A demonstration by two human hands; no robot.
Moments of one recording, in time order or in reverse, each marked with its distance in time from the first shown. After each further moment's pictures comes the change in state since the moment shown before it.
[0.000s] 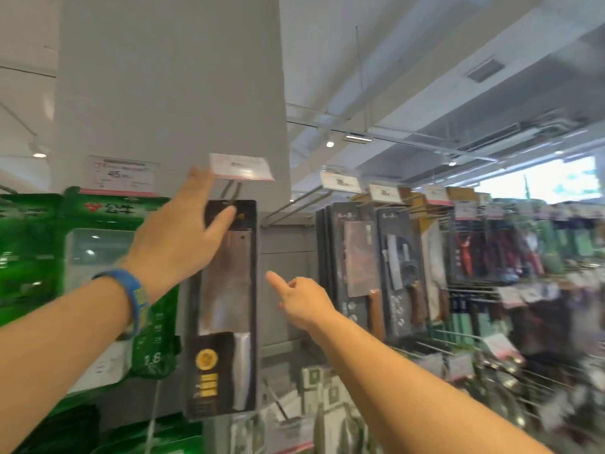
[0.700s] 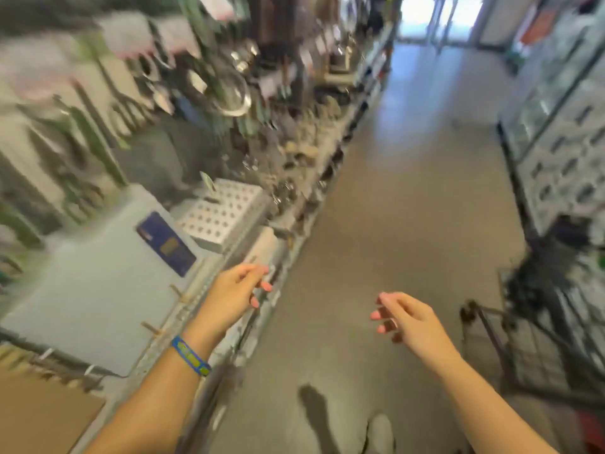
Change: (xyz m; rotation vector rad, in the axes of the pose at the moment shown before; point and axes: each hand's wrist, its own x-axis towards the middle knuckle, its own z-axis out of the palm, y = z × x) left_hand -0.497 0.272 0.186 -1.152 -1.529 -0.461; right_hand -0.601 0.336 -0.062 0.339 0.526 1.068
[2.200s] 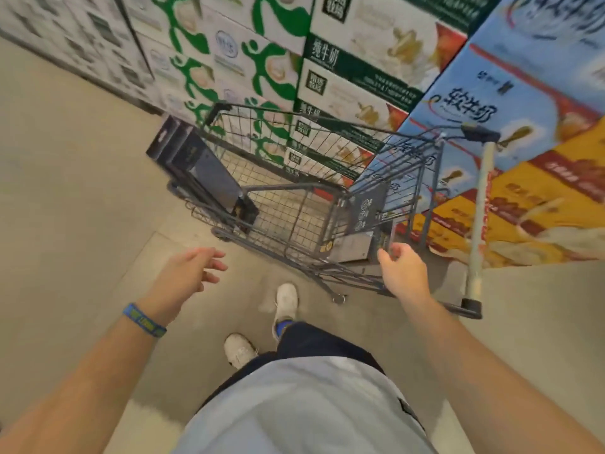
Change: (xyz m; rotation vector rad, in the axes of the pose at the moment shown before) left_hand 0.323 0.131 0.749 0.612 -1.326 -0.016; right_hand 0.082 0.229 -0.417 0.140 1.331 1.198
